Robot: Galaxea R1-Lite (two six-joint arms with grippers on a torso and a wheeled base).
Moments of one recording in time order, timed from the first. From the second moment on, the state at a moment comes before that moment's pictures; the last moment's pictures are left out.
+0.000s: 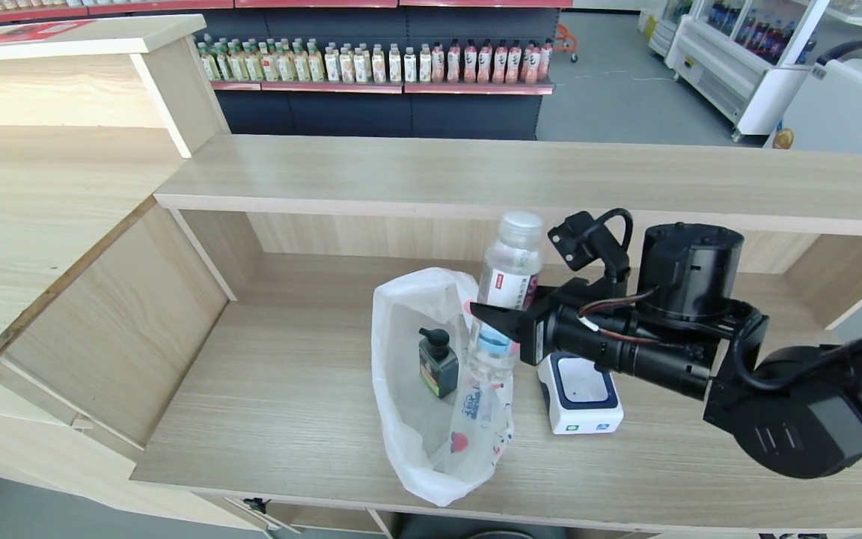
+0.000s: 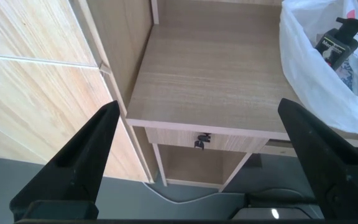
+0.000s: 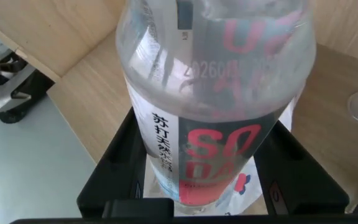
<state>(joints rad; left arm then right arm) 0.00 0.00 0.00 0.00 0.02 0.00 0.61 1.82 -0.85 -0.86 0.19 -0.02</state>
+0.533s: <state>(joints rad) 0.00 0.00 0.00 0.00 0.02 0.00 0.69 1.87 -0.81 -0.86 0.24 0.01</state>
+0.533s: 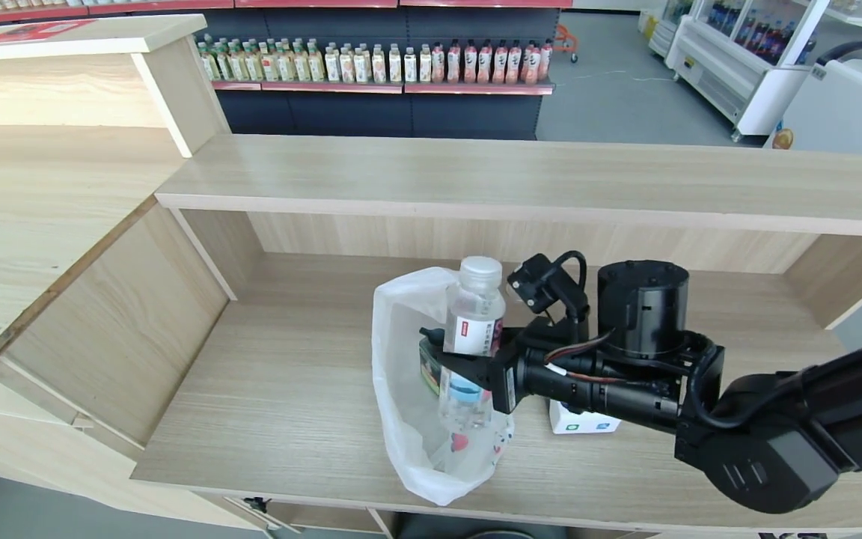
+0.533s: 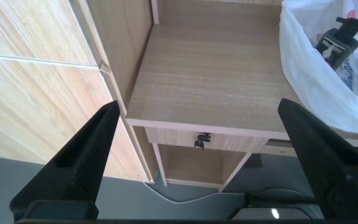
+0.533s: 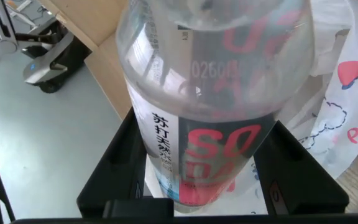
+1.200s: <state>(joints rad) 0.00 0.00 0.00 0.00 0.02 0.00 0.71 2.03 -0.82 -0.86 0.24 0.00</state>
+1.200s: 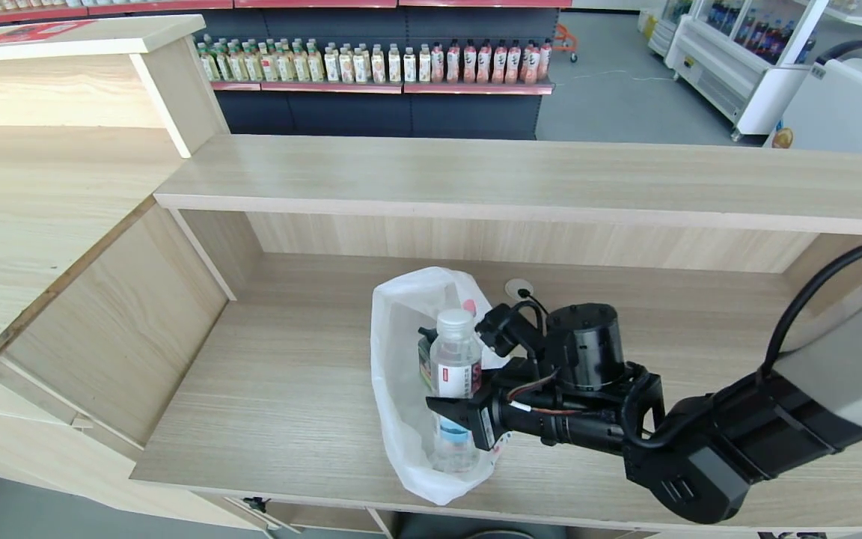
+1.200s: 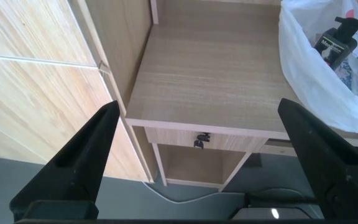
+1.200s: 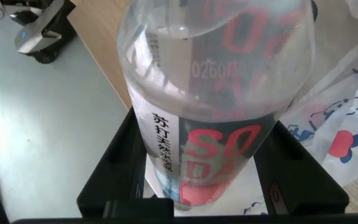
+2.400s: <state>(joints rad) 0.00 0.00 0.00 0.00 0.02 0.00 0.71 2.25 -0.98 -0.86 0.24 -0.10</state>
